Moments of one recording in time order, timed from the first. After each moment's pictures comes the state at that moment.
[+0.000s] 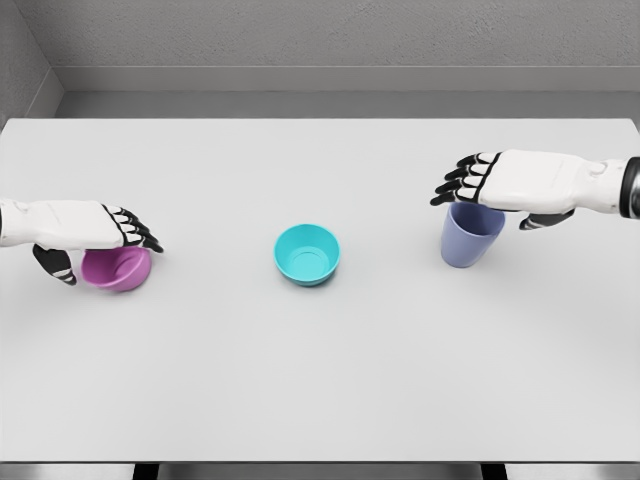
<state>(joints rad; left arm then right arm) -0.85 1.06 -1.02 -1.44 -0.32 -0.61 -0.56 -0.69 -0.95 0.63 -1.63 0.40 -0.61 0.61</state>
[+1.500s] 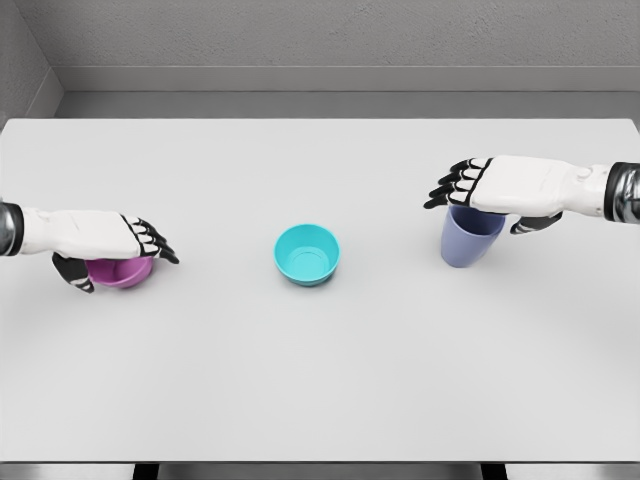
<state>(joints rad) -0.85 1.03 -1.05 -1.44 -0.32 -0.61 -0.57 -0.69 -0.91 0.63 -1.59 0.42 -0.61 0.61</state>
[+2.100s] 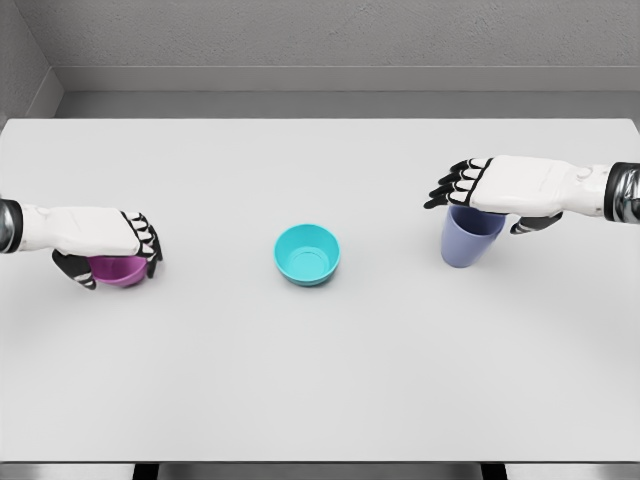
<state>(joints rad) -0.86 1.03 -1.05 -1.44 -0.32 -0.61 -0.57 -0.69 -0.91 0.63 -1.59 0.42 -0.61 0.61</state>
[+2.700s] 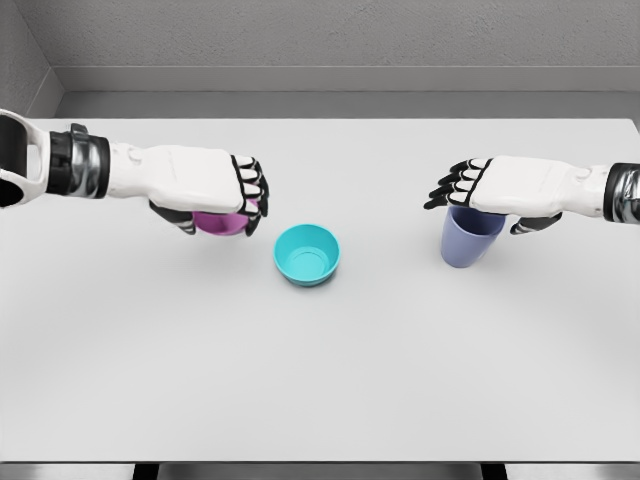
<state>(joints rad) -1.06 0.82 -1.05 -1.62 -0.31 -0.61 -0.56 -0.69 -0.91 0.64 -1.59 0.43 -0.61 0.61</state>
